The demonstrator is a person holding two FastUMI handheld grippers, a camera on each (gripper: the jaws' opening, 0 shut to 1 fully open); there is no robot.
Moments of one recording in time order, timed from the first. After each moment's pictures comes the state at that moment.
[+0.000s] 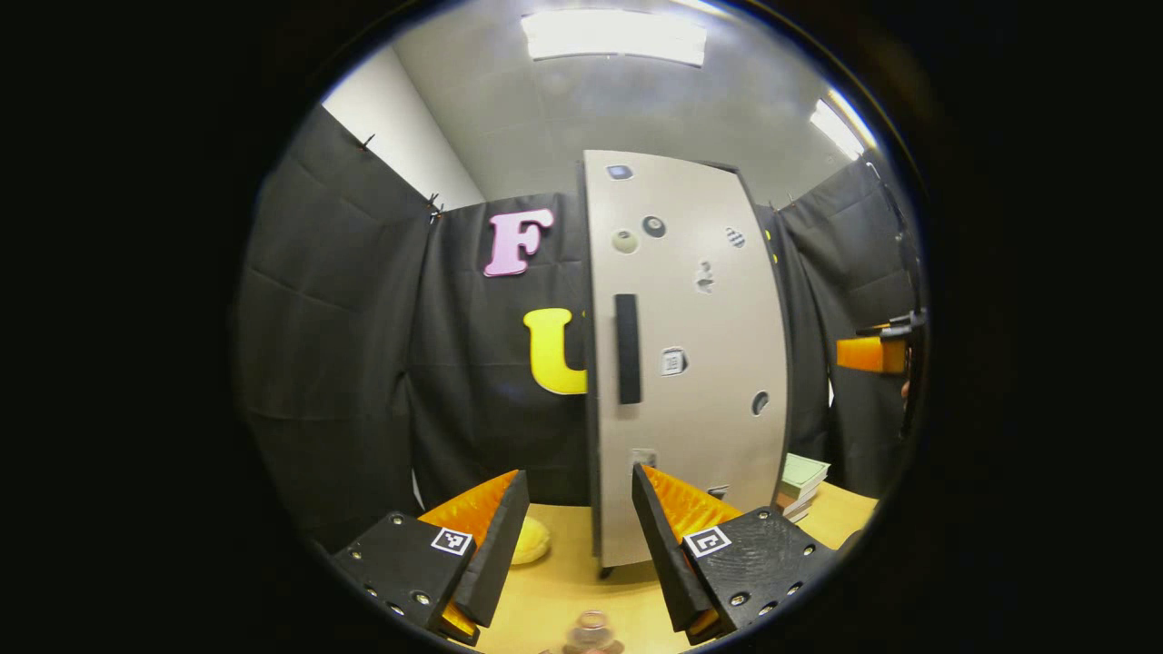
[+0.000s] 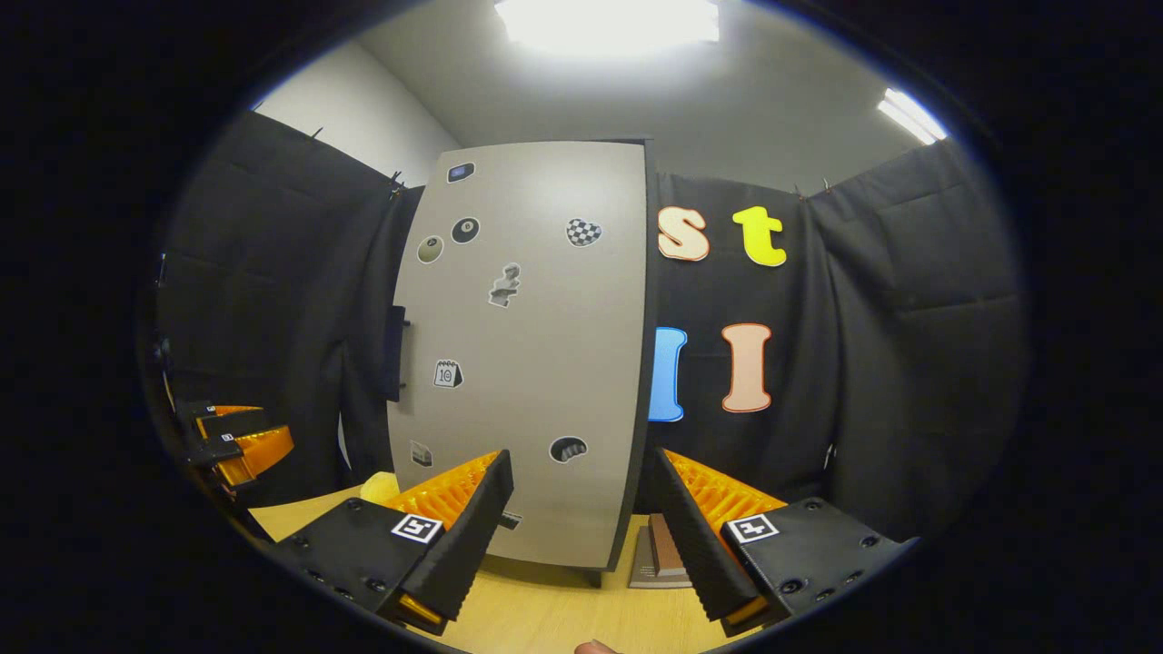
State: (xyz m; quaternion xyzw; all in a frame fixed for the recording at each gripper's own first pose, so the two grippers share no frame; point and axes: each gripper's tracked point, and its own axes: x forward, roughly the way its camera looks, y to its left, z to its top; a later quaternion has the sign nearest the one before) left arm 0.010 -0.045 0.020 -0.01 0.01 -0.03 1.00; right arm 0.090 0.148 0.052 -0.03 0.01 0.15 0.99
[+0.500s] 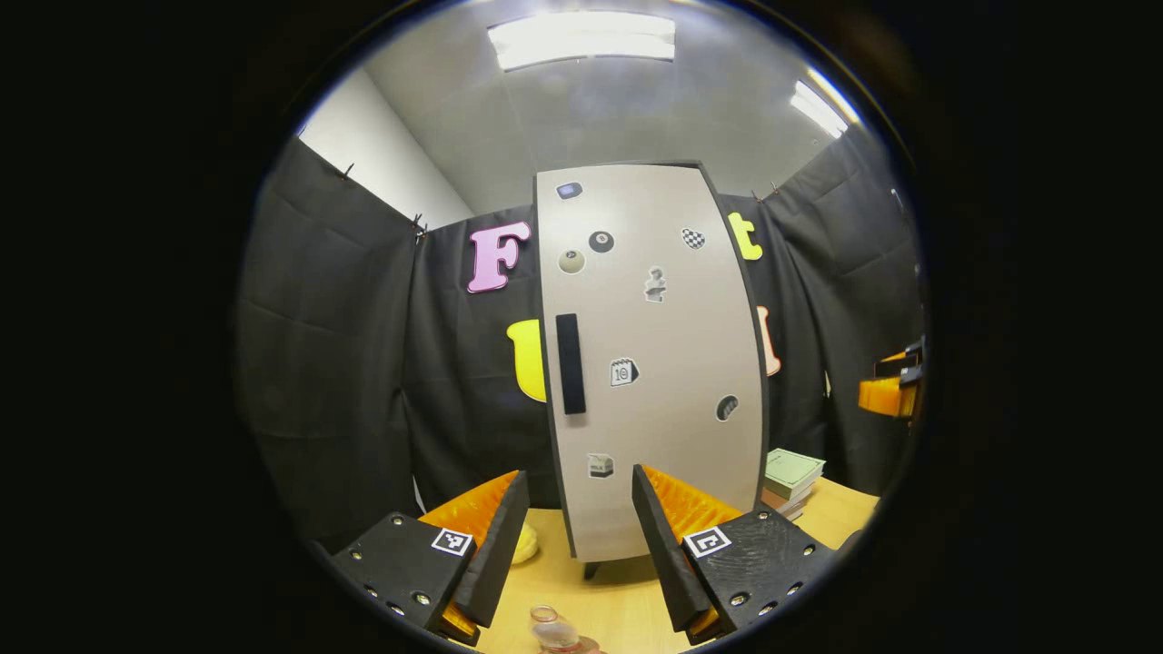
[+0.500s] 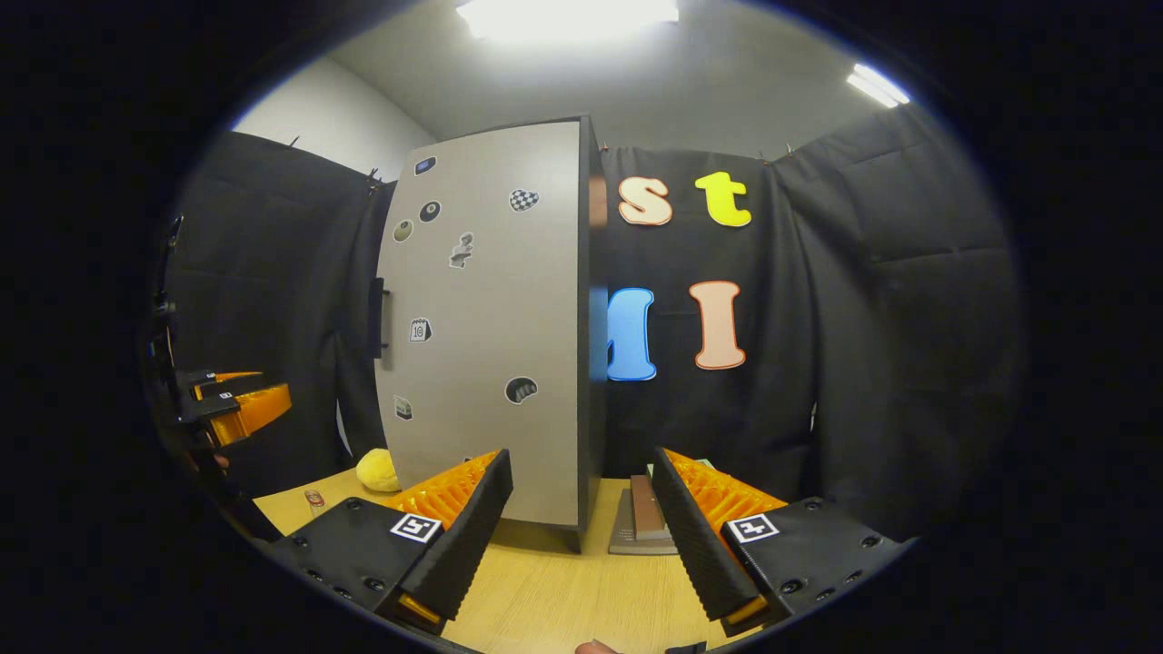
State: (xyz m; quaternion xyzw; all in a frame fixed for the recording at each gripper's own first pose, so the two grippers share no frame) left arm -0.017 -0.100 0.032 0.02 0.02 -0.04 1.00; right arm 0.055 0.076 0.002 0.01 0.06 0.13 0.99
